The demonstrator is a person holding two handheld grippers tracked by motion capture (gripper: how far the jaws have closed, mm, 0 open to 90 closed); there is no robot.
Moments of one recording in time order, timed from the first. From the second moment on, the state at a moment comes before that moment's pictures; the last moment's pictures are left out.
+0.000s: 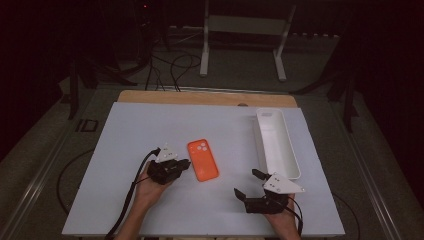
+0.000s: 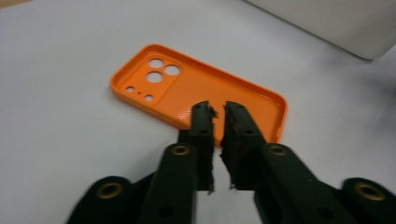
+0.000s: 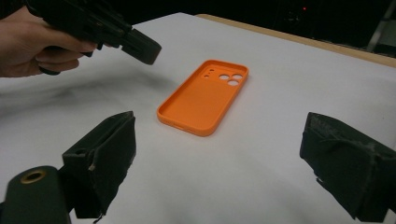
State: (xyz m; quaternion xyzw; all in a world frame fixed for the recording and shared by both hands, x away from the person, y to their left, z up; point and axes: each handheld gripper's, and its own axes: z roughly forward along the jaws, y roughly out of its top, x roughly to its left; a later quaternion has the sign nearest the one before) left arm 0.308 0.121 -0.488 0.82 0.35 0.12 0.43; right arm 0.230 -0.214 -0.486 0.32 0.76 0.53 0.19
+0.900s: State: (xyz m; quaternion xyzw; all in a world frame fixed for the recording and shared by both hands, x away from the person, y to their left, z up) left arm 0.309 0.074 -0.506 0.86 0.31 0.10 0.39; right arm 0.230 -0.214 -0.486 0.32 0.76 0.53 0.19
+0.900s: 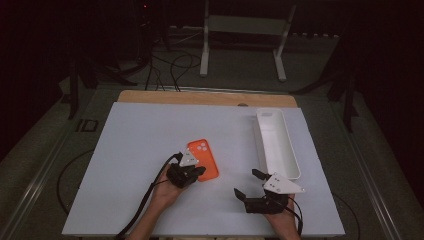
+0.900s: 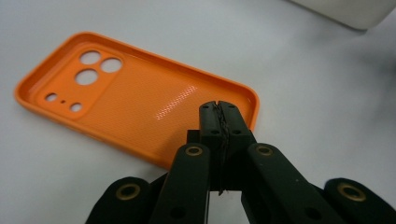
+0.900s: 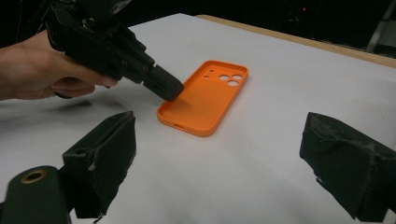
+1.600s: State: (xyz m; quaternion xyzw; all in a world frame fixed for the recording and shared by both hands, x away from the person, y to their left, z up) left arm 0.307 0.071 -0.519 0.87 0.31 0.09 0.37; right arm 0.232 -0.212 -0.488 0.32 0.76 0.53 0.19
